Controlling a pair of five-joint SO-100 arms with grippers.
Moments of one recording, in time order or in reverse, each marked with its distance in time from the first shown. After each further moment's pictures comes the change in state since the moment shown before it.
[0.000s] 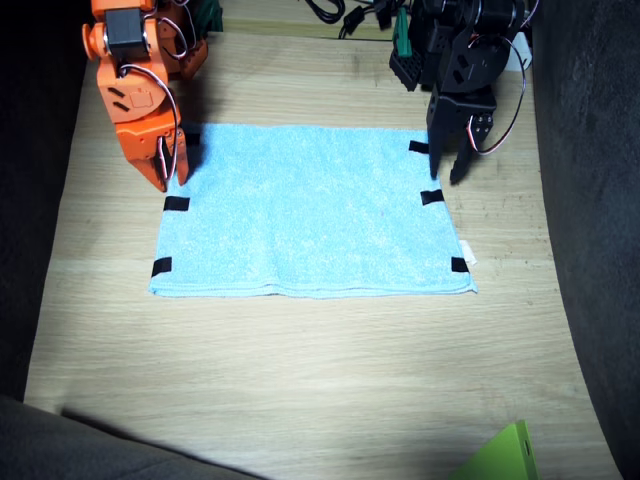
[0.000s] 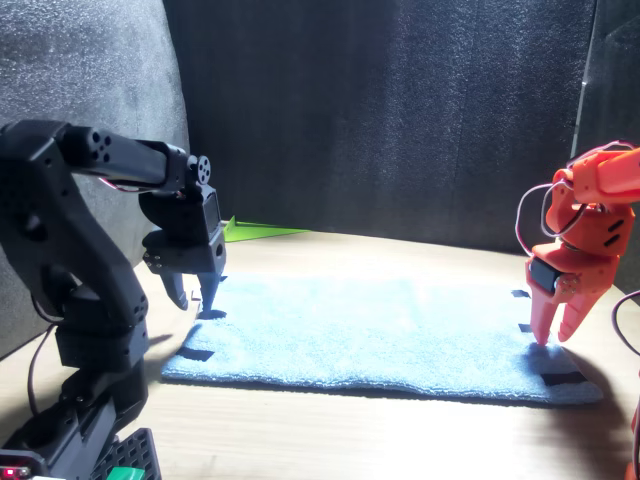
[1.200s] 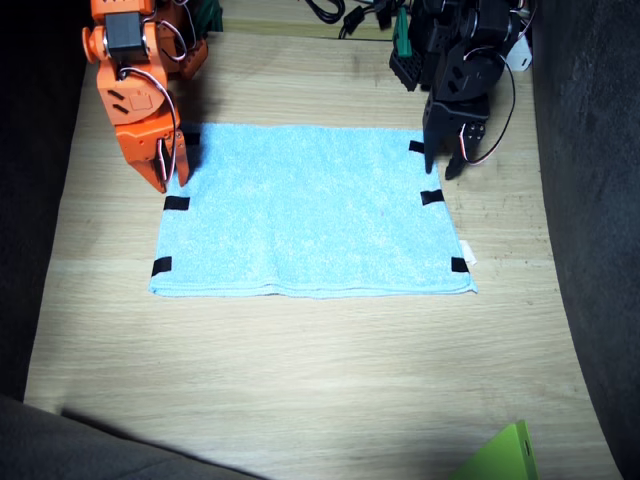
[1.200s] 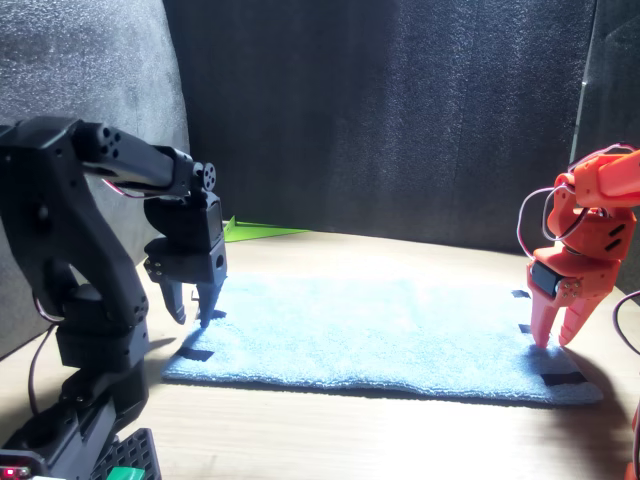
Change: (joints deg) arm 0 -0.9 -9.3 -4.5 2.4 2.6; arm 1 -0.5 -2.5 1.2 -1.8 -0.4
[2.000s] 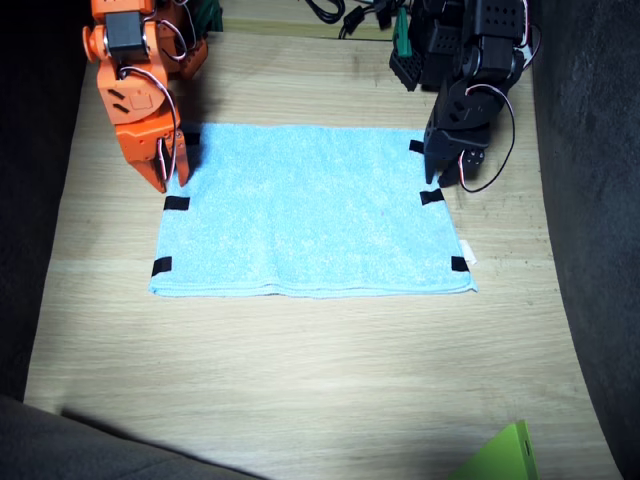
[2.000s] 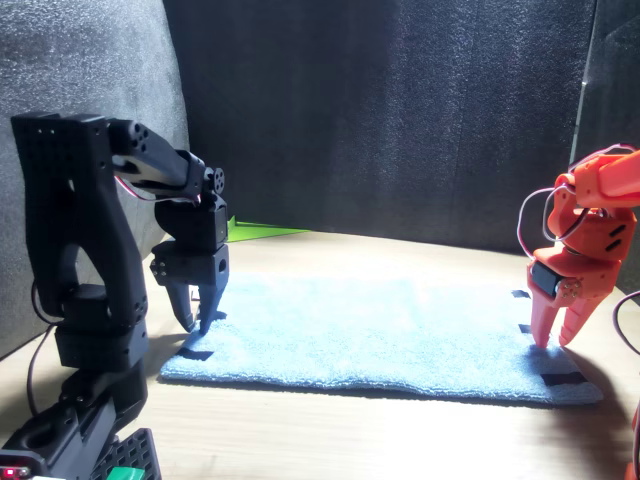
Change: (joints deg) arm 0 1.4 -13.4 -10.1 4.5 3.4; arm 1 0.2 0.0 0.5 -0.3 0.4
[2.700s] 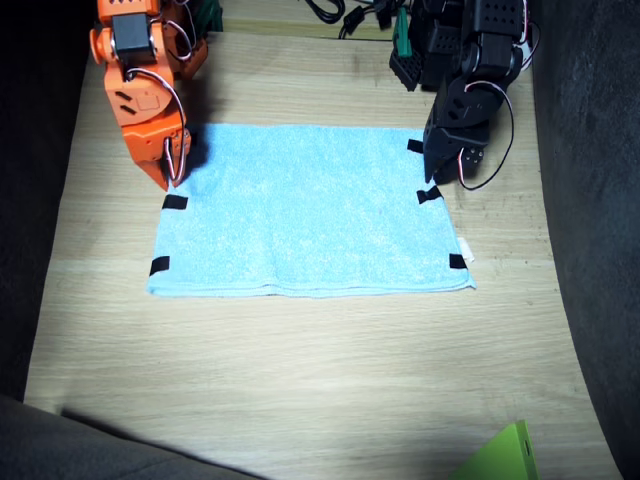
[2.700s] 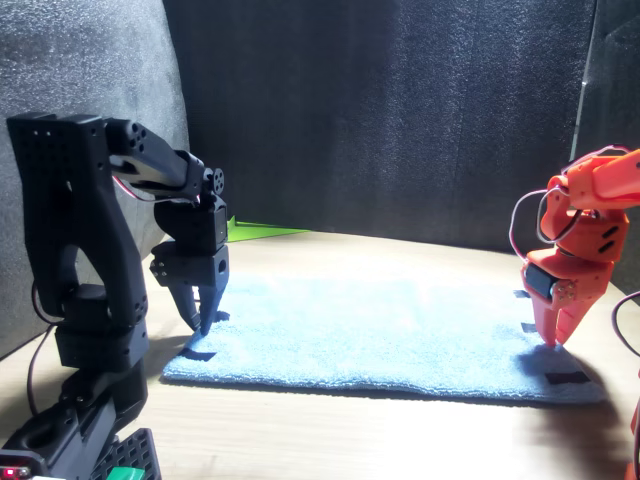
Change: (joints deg) arm 0 -0.1 1.8 1.5 -0.4 0.3; arm 1 1.7 1.9 1.0 1.8 -1.2
